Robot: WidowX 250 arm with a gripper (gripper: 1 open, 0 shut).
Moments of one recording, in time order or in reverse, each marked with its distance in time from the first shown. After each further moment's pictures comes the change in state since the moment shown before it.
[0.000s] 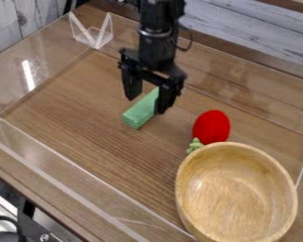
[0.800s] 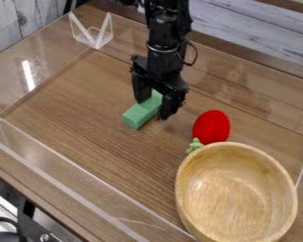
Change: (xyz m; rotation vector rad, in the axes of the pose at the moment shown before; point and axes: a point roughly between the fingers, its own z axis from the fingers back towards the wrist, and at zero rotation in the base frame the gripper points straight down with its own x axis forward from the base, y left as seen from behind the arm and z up) arm 0.015 0.007 -0.026 0.017 -0.042 -0.098
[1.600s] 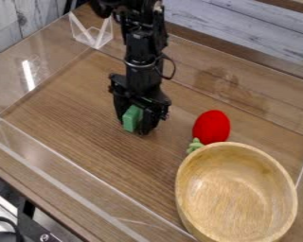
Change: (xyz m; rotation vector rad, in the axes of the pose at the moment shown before) arm -0.032 0.006 -0.010 -0.021 0.051 0.101
